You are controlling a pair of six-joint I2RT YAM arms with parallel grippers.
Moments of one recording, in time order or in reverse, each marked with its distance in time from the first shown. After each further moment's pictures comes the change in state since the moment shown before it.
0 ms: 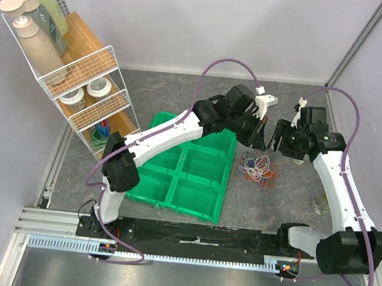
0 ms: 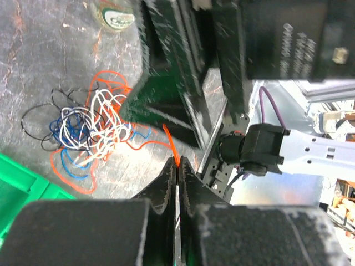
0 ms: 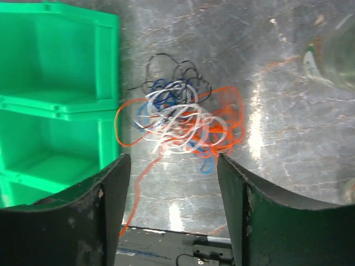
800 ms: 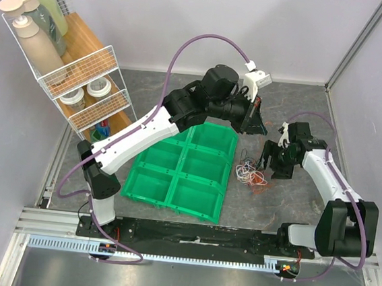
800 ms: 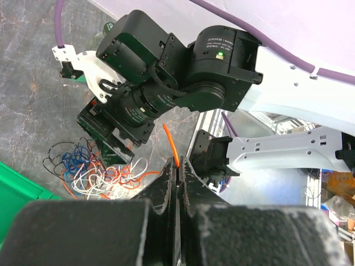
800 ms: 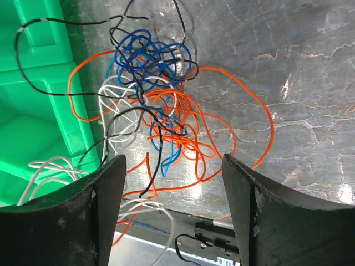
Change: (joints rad) left arm 0.000 -0.206 0.039 -0.017 -0.011 -0.004; right arm -0.031 0.141 -0.255 0.071 -0.136 -0.045
